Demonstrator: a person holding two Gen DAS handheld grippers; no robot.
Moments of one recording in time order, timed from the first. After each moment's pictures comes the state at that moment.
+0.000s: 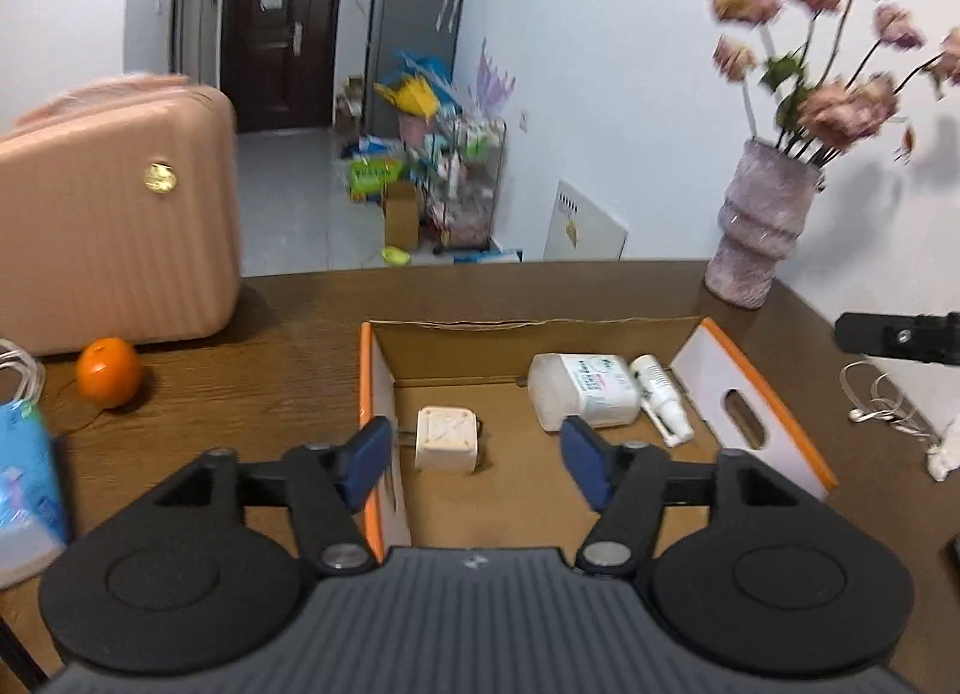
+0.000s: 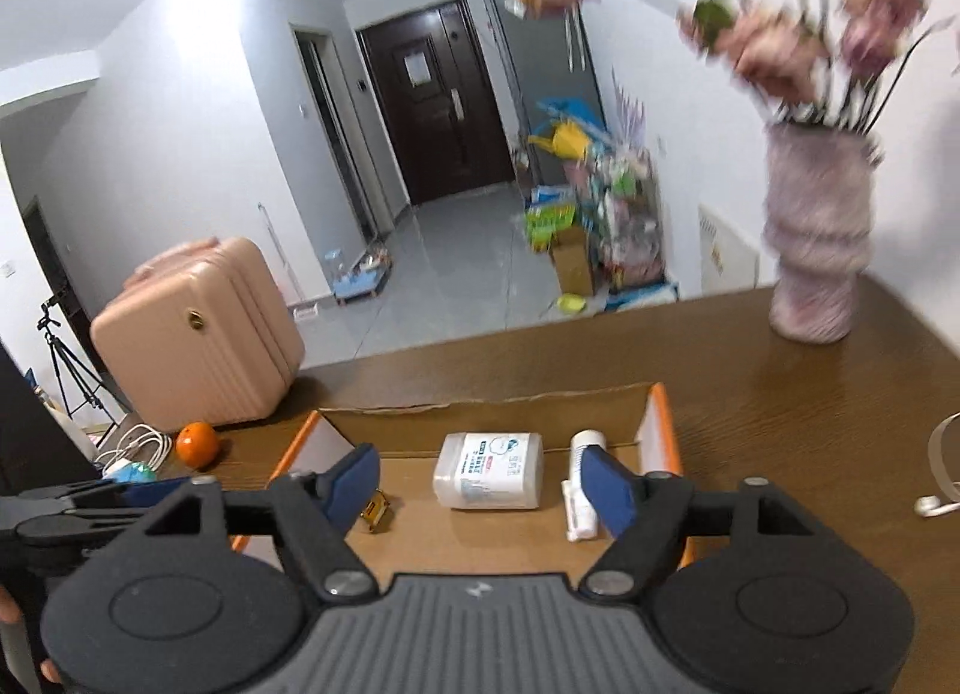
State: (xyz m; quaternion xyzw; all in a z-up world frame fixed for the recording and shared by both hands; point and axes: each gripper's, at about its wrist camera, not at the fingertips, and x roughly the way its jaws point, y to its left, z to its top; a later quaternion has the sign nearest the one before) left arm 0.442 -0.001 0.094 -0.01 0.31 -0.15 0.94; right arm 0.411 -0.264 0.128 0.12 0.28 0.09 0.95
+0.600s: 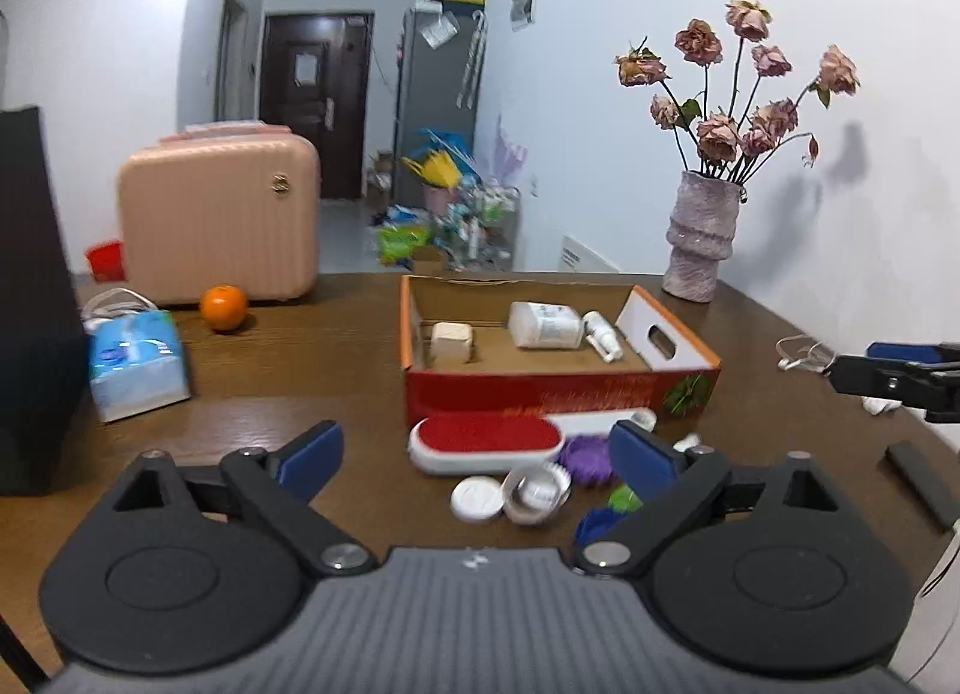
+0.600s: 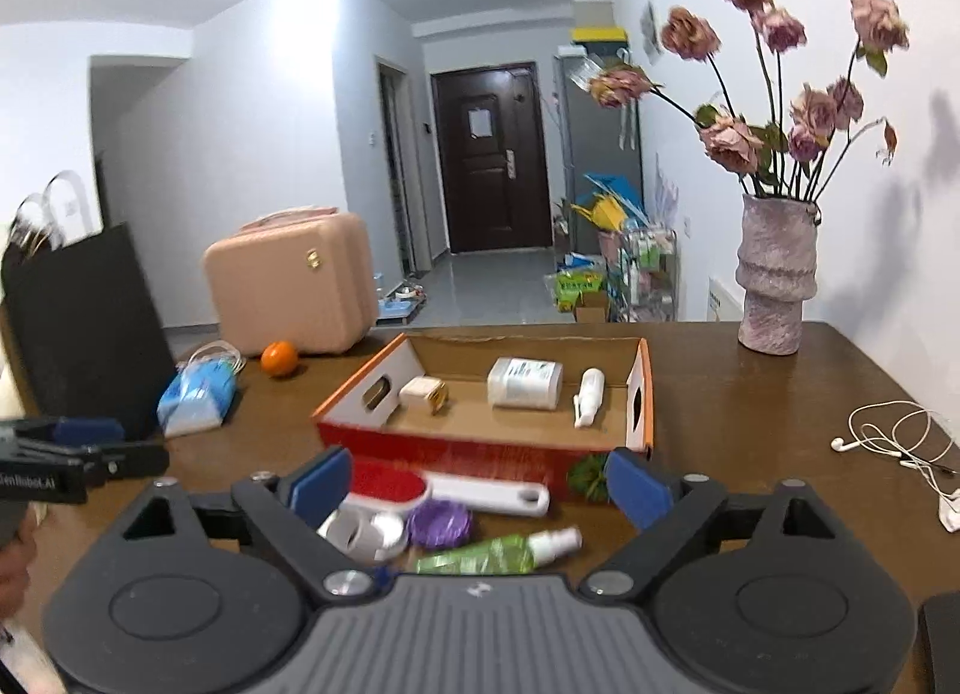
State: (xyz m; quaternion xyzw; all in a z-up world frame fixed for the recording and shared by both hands) left arm 0.193 0.029 0.083 -0.01 0.23 -0.11 0.97; right arm 0.180 -0.243 0.101 0.03 0.21 0.12 0.97
